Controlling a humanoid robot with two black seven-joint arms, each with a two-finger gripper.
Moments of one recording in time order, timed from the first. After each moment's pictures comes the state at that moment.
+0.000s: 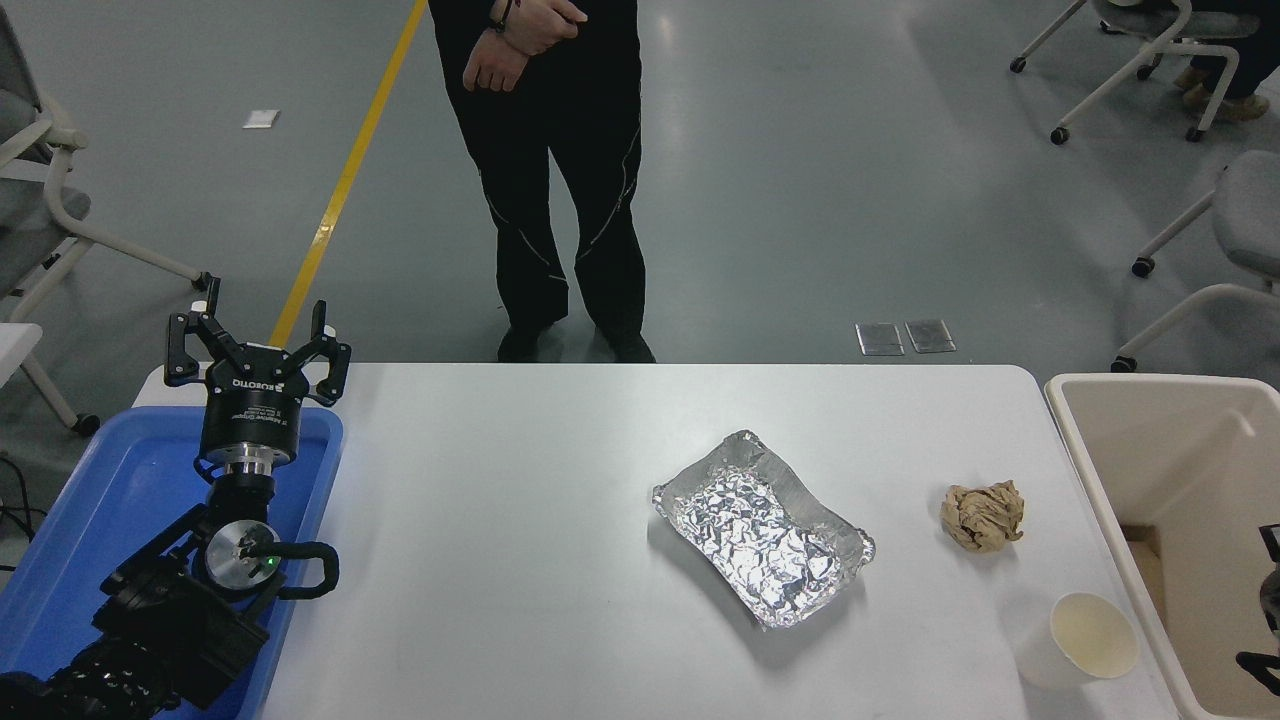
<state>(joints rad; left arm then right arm) -0.57 0.17 -1.01 -0.41 -0.04 -0.71 -0.62 0.53 -0.44 -0.32 0.10 0.14 -0.16 0.05</state>
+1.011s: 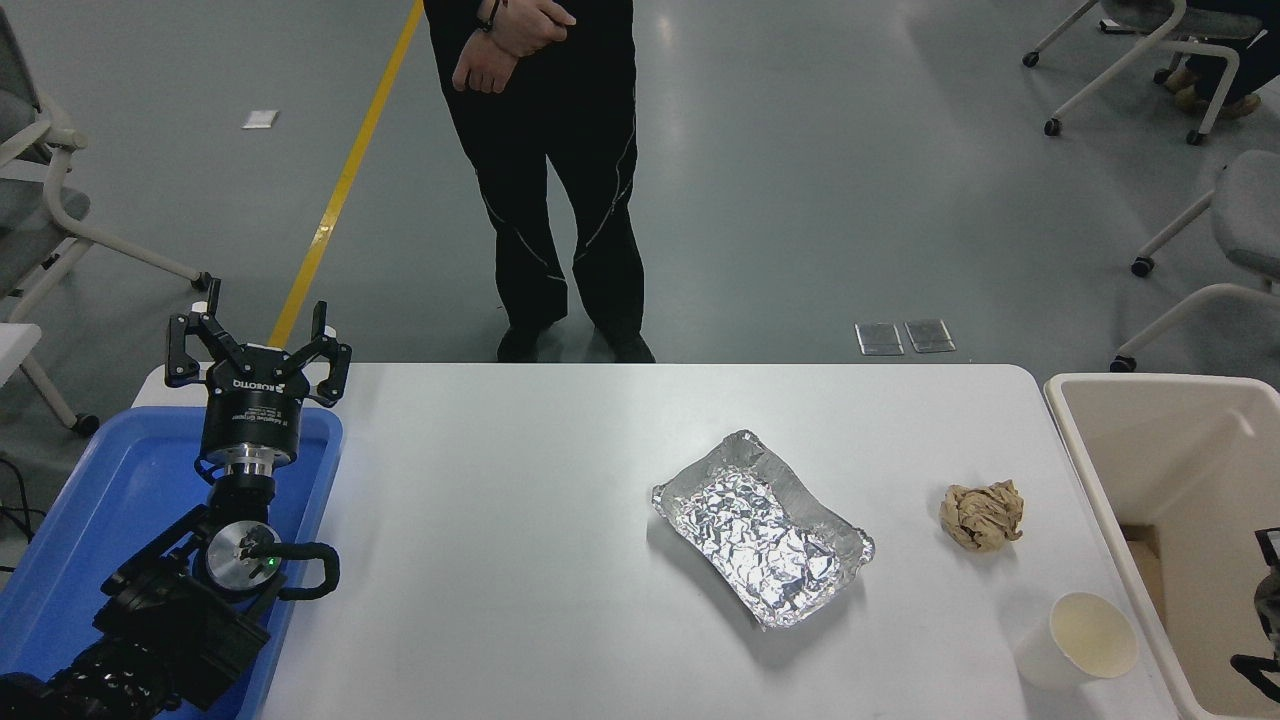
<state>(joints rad) -0.57 0.17 -1.01 -0.41 -0.04 -0.71 -0.62 0.55 -0.42 -0.30 0.11 0.15 -0.15 0.05</state>
